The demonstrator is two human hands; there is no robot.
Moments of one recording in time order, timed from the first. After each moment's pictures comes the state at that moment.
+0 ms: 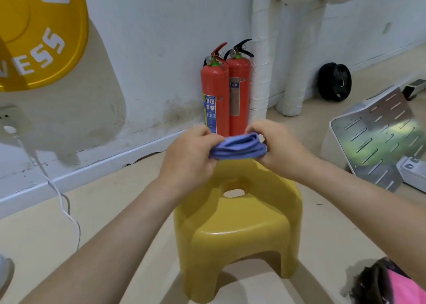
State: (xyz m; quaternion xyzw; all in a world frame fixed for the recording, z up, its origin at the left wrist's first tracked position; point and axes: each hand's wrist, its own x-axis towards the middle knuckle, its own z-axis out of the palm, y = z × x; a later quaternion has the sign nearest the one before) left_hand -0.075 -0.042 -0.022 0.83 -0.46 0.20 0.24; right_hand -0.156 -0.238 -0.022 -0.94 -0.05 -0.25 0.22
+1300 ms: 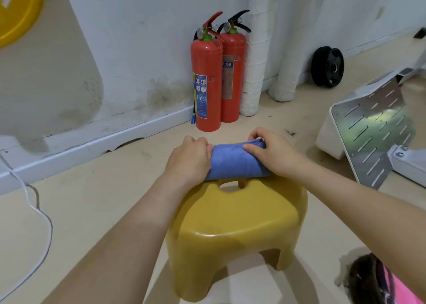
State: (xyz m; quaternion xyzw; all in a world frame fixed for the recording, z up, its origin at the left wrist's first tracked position) left_hand -0.030 -0.076 -0.093 0.94 -0.29 -0.01 0.18; right_hand -0.120 -0.256 -0.089 -0.92 0.17 -0.12 0.33
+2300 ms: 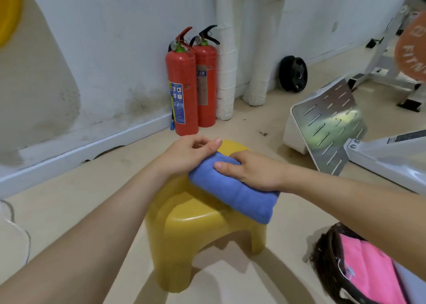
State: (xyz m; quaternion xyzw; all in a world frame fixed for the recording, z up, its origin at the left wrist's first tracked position) left_hand -0.078 -0.080 -0.051 0.81 -0.37 -0.19 0.42; right_hand -0.203 -0.212 -0.038 -0.93 0.12 0.08 0.33
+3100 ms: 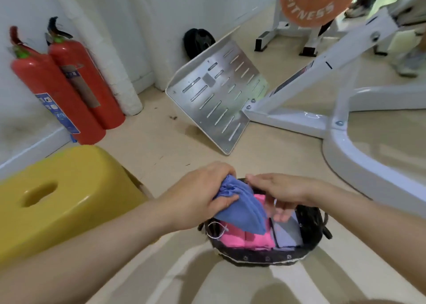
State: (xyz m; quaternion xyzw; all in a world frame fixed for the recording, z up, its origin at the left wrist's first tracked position) left_hand -0.359 -0.284 -0.081 0.68 -0.71 -0.12 0.16; right_hand -0.516 -0.443 -0.130 -0.74 0.36 0.18 0.54
